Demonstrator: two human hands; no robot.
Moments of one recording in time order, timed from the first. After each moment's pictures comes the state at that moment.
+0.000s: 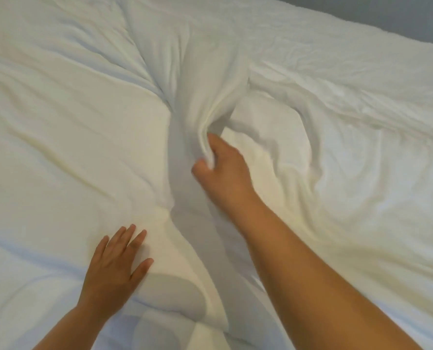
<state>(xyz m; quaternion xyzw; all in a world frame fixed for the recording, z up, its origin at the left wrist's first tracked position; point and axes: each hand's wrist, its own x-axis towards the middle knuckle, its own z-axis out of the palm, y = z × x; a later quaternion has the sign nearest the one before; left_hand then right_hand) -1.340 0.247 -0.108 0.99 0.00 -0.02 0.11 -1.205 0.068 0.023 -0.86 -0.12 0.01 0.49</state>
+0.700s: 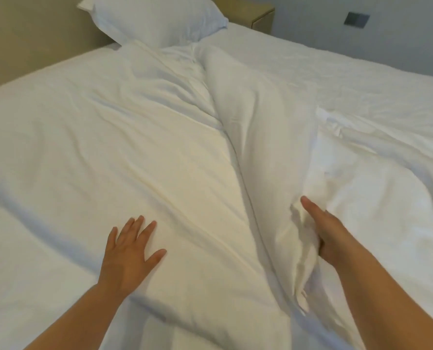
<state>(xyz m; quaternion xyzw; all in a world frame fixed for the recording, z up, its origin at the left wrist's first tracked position) -1.281 0.474 -0.094 0.99 0.09 -0.05 0.07 -1.169 0.168 -0.014 -0.65 0.20 0.16 0.71</state>
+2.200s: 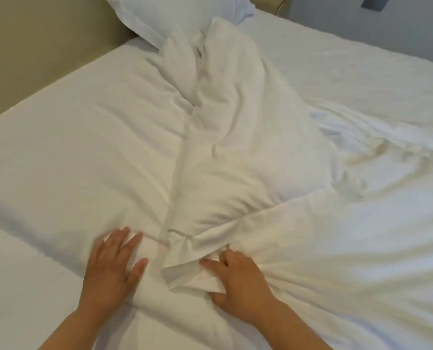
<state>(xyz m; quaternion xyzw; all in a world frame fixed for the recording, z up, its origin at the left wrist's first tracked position) -1.225 0.772 -0.095 0.99 0.03 0.06 0.15 -1.190 0.531 -0.067 -0.92 -0.21 0.23 0.23</state>
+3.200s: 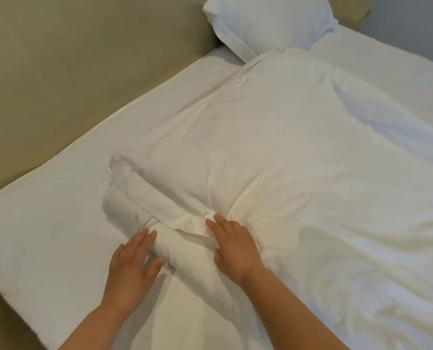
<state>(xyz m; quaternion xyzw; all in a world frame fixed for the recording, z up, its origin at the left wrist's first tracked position) -1.247 0.947 -0.082 0.94 0.20 0.01 0.27 -1.140 0.770 -0.057 -0.94 -0.32 0.09 0.10</state>
